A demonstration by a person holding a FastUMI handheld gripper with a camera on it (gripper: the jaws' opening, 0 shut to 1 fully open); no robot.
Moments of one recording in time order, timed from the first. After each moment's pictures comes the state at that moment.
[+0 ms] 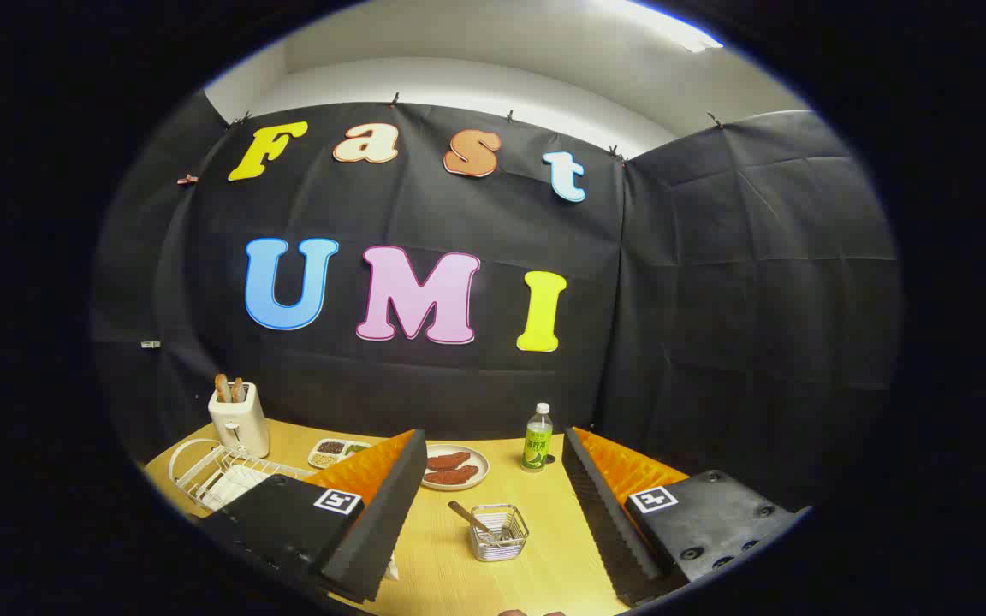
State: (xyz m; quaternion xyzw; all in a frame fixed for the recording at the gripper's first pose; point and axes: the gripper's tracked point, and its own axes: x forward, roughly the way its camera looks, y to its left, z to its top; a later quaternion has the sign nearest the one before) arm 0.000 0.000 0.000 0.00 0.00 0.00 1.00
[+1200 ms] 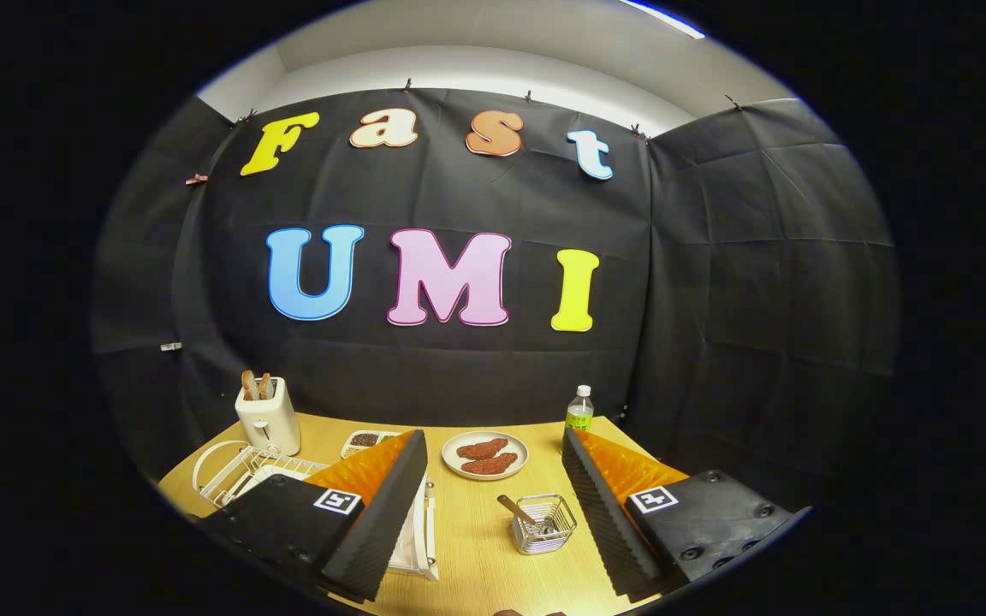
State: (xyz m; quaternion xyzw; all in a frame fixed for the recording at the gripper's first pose) arm 0.016 0.049 -0.012 0.02 0.04 0.04 1.00
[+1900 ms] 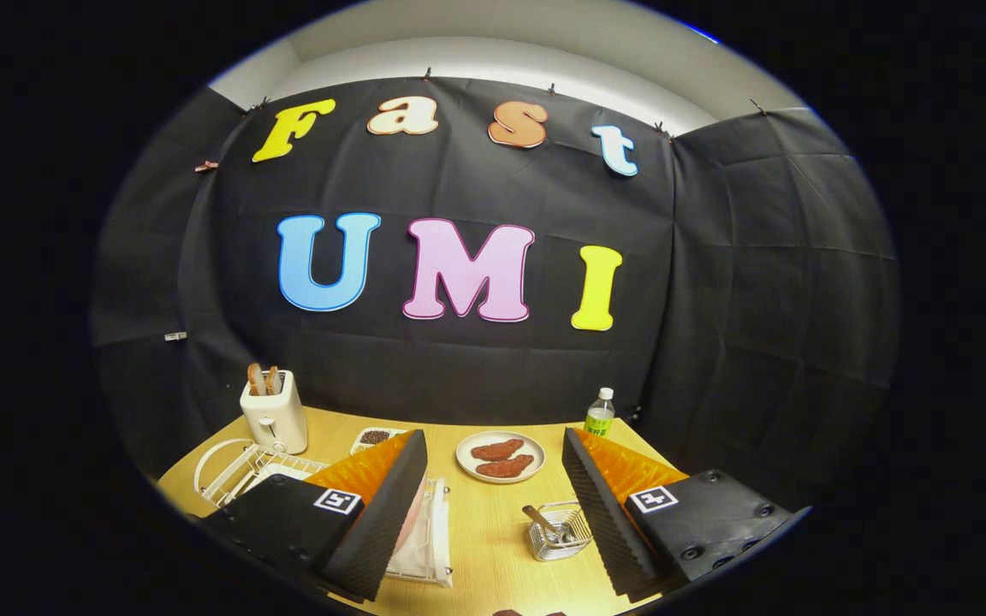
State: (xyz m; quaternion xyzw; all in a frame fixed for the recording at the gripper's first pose) arm 0.042 0.089 -0.005 0.00 0.05 0.06 1.00
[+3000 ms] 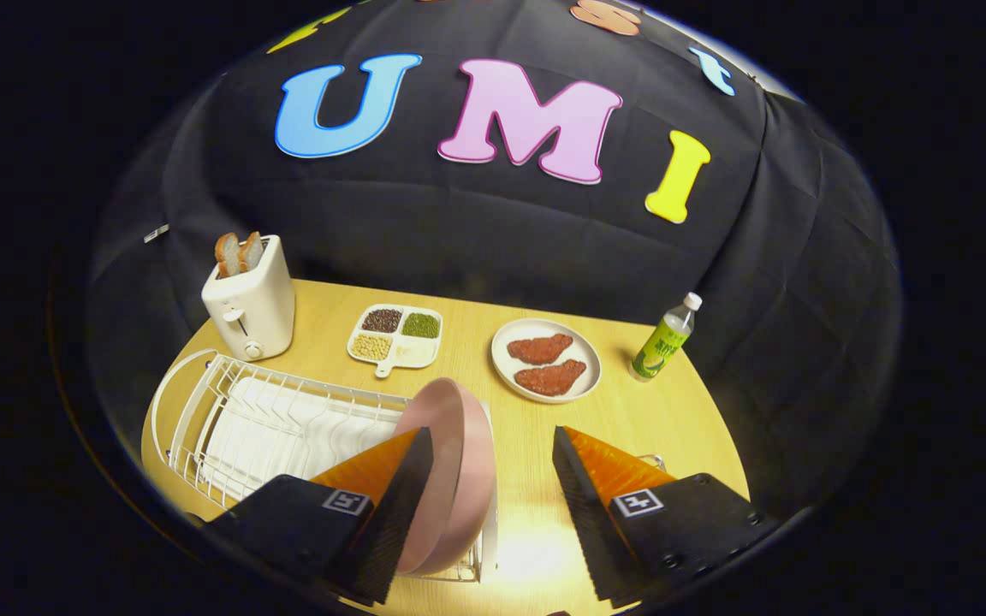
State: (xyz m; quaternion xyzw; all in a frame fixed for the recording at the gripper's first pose) arm 0.122 0.177 -0.160 -0.07 0.32 0.07 0.94
